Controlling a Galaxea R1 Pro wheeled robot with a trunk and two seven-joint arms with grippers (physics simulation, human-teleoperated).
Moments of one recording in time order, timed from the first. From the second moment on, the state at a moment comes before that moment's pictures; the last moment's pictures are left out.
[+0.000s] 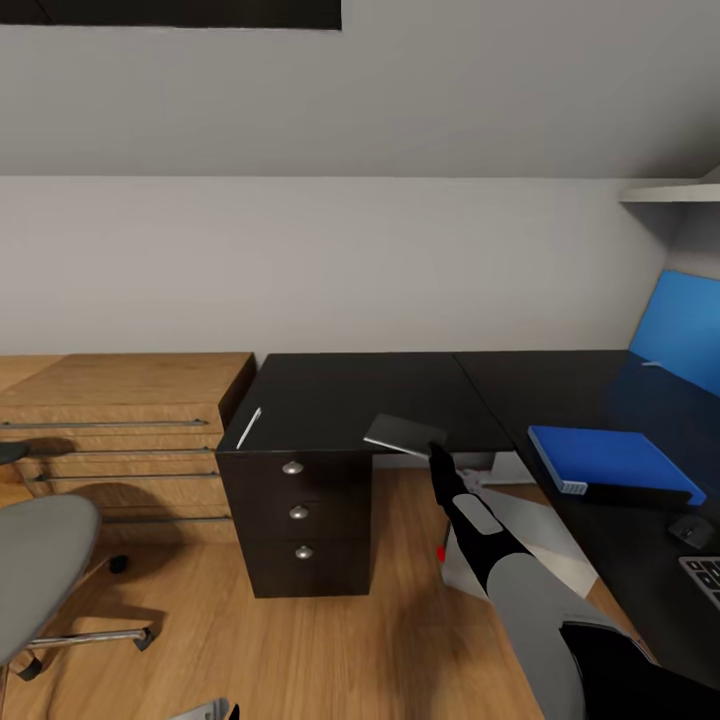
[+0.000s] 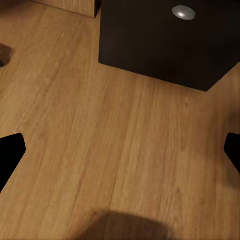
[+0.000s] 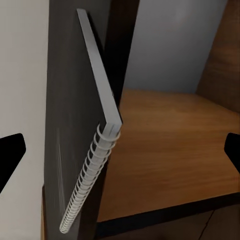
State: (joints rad) left arm 0.13 0.15 -0.32 -1.14 0.53 -0.07 0.31; right arm -0.88 0.14 -0.15 -0.37 -1.19 -0.08 0.06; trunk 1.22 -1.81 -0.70
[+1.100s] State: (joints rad) left arm 0.13 0.15 -0.35 -1.12 0.53 -0.07 0.31; right arm -0.88 0.14 -0.15 -0.37 -1.20 -0.08 0.07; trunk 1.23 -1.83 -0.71
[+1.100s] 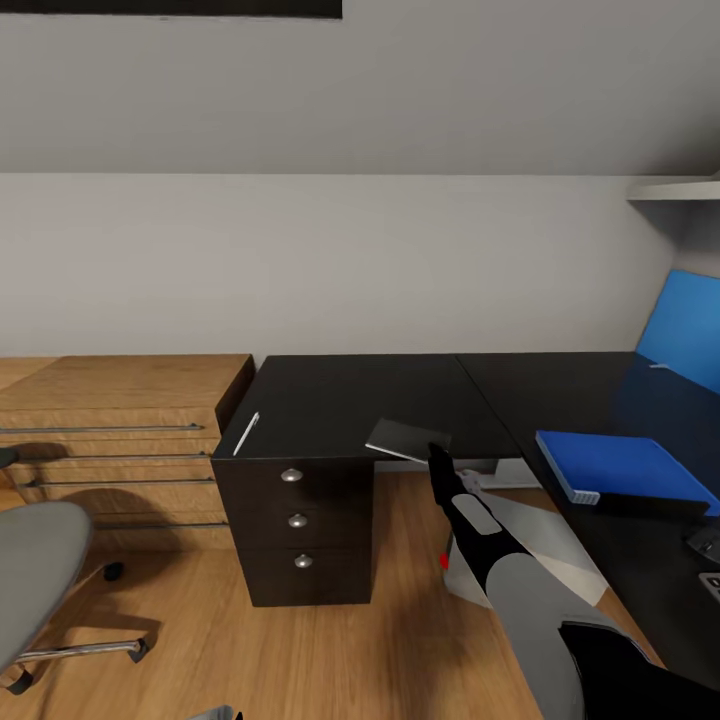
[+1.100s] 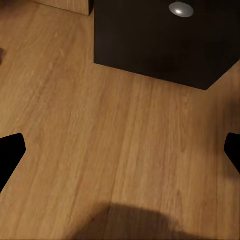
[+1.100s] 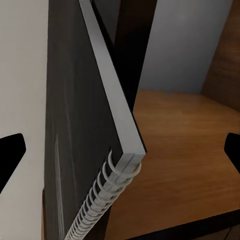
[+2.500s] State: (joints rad) left arm 0.13 0.15 -0.35 -1.12 0.53 -0.07 0.31; right arm -0.88 0.14 -0.15 -0.37 -1.19 -0.08 0.07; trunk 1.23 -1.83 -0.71
